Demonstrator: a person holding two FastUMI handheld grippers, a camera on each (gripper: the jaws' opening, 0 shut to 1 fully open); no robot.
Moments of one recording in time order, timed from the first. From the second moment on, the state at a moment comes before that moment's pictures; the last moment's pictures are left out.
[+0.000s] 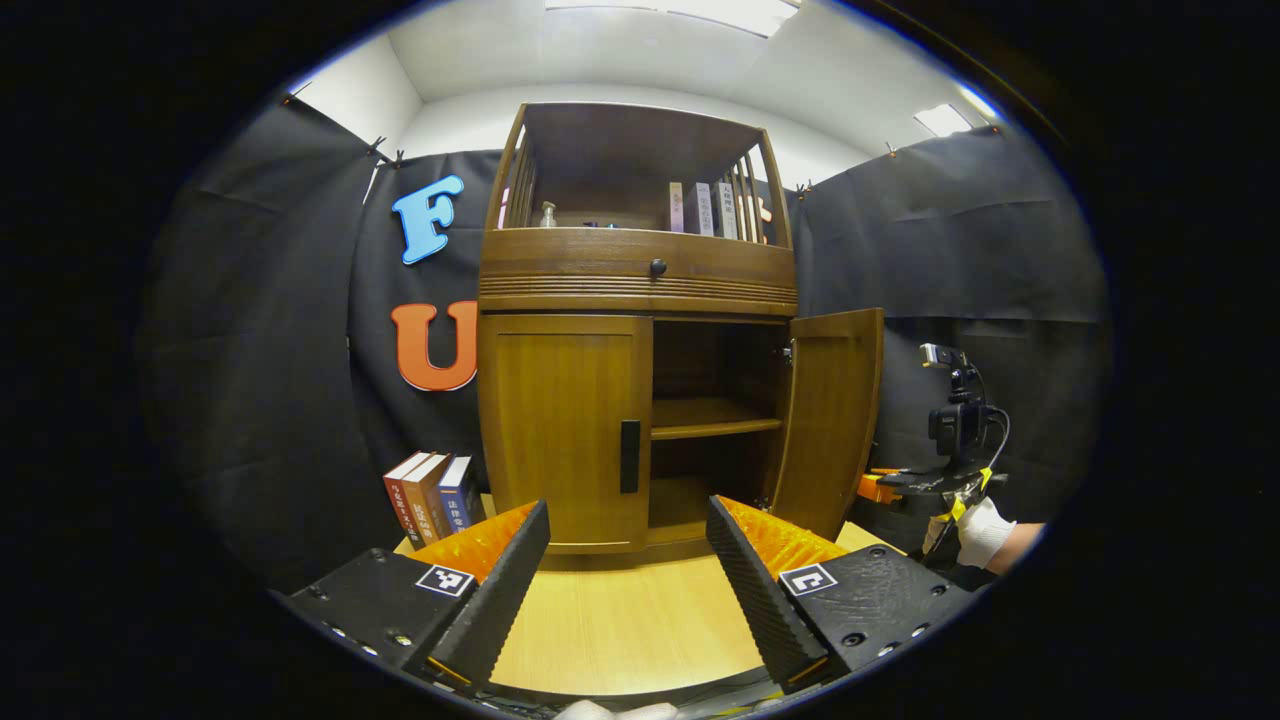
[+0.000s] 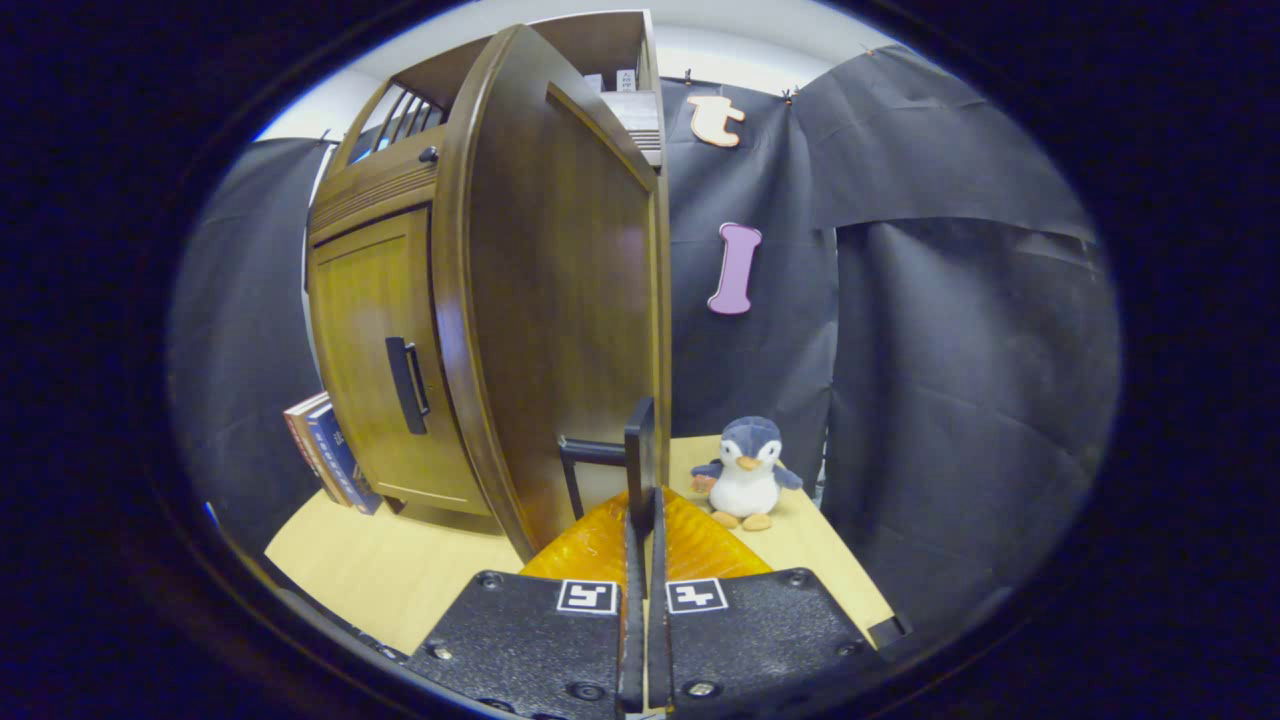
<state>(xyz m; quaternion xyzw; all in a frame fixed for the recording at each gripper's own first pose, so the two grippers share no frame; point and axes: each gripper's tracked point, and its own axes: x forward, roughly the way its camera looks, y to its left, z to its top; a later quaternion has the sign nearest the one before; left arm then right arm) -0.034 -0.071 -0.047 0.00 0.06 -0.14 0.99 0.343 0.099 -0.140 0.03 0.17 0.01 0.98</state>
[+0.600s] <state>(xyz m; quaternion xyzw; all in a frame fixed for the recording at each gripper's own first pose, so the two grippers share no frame) -0.026 -0.165 -0.049 -0.02 0.07 -0.11 0.99 0.355 0.043 -0.140 0.01 0.20 0.10 0.98</state>
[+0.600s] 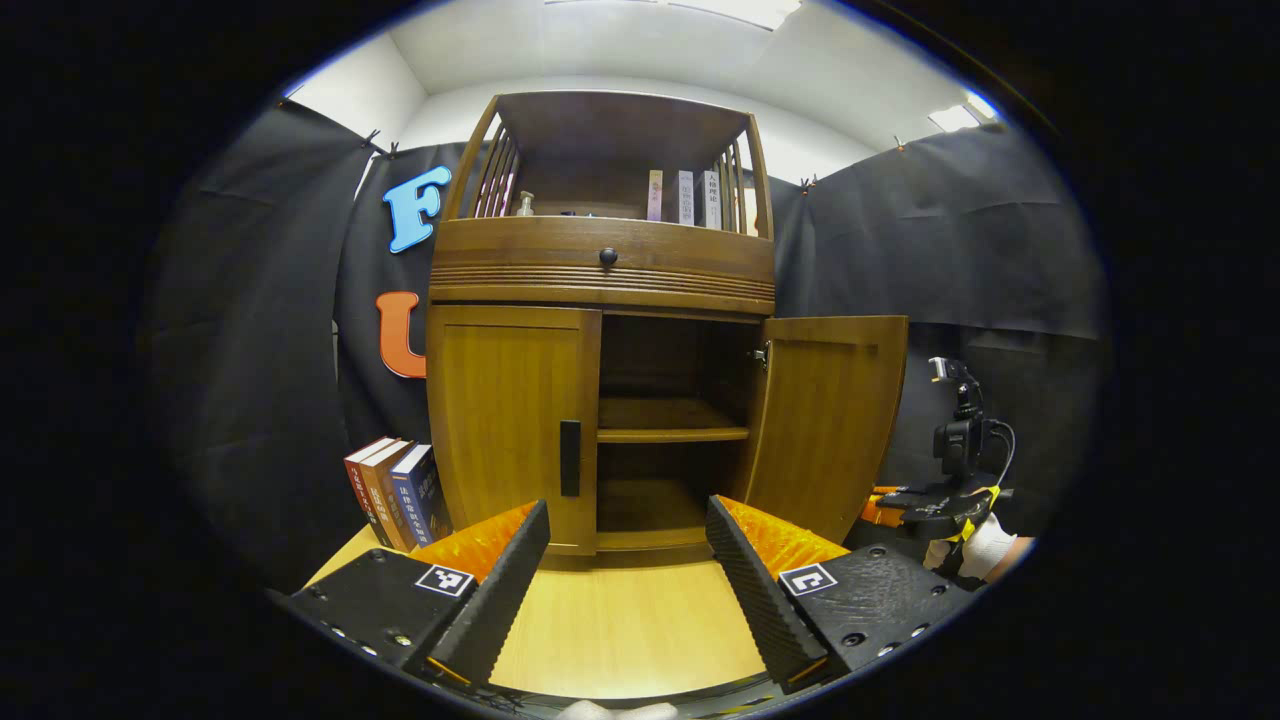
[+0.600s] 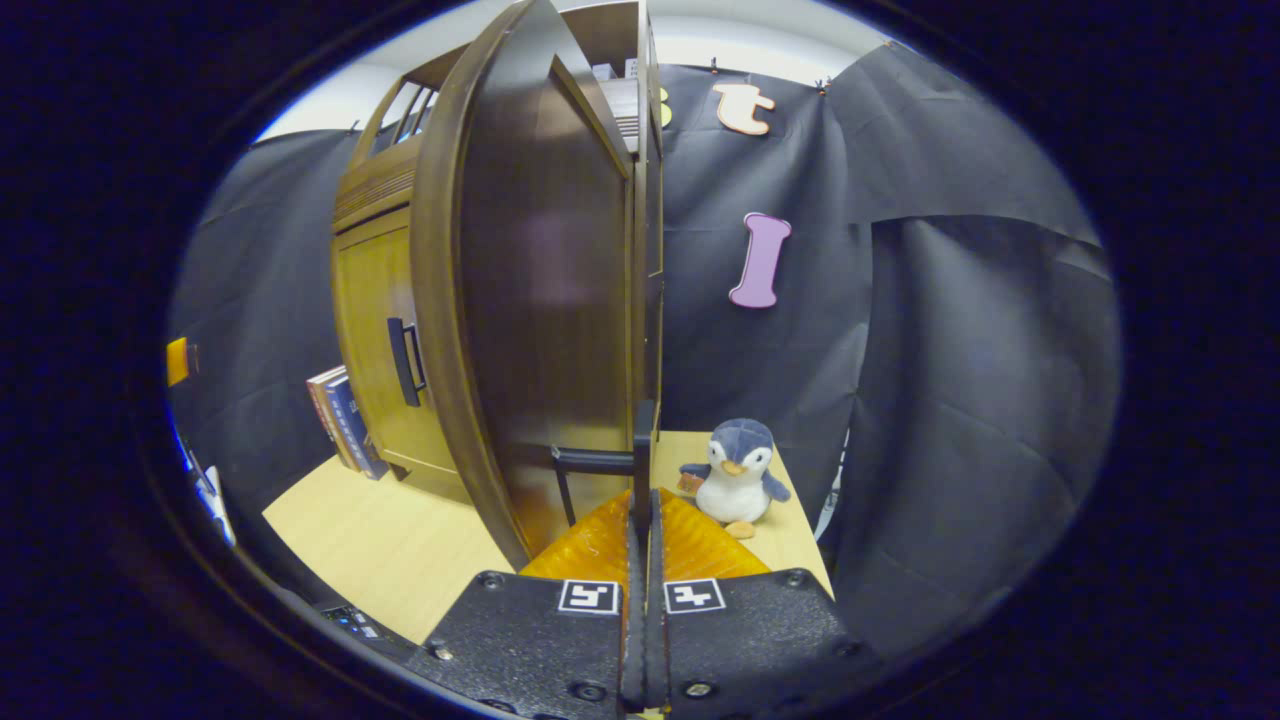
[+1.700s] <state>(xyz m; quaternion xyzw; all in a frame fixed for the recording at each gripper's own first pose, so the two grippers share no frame) -0.042 -0.185 -0.041 0.00 0.07 -0.06 1.00 0.339 -0.008 -0.124 -0.06 0.17 0.18 0.97</state>
